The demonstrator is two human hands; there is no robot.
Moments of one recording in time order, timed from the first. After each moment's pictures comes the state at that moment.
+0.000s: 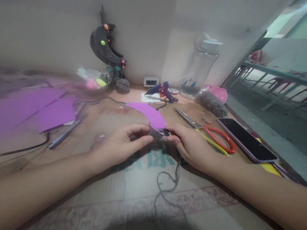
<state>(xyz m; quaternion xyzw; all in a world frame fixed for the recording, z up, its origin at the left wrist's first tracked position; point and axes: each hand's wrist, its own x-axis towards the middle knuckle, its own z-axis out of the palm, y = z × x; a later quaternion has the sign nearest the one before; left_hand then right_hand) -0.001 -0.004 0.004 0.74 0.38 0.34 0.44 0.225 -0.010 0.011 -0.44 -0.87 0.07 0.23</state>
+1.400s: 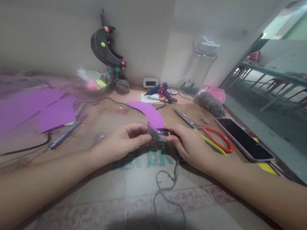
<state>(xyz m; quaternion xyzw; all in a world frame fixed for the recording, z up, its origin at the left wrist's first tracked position) -0.002 0.001 0.004 0.67 0.35 0.35 0.55 0.225 -0.012 0.013 -0.43 -0.87 0.07 0.24</state>
